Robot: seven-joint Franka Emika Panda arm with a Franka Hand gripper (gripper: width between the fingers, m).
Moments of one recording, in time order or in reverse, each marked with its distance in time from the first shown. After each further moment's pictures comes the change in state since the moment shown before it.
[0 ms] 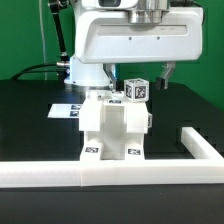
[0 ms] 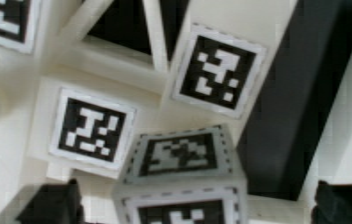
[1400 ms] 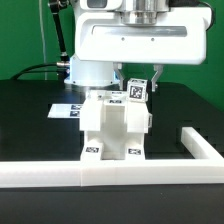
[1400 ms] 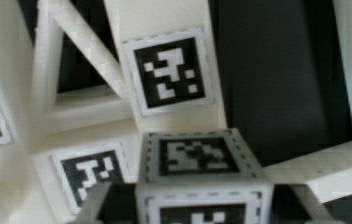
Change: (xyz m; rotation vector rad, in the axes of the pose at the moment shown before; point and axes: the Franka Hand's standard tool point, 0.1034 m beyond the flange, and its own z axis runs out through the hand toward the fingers) arm 0.000 0.001 0.001 0.001 -0.001 0.529
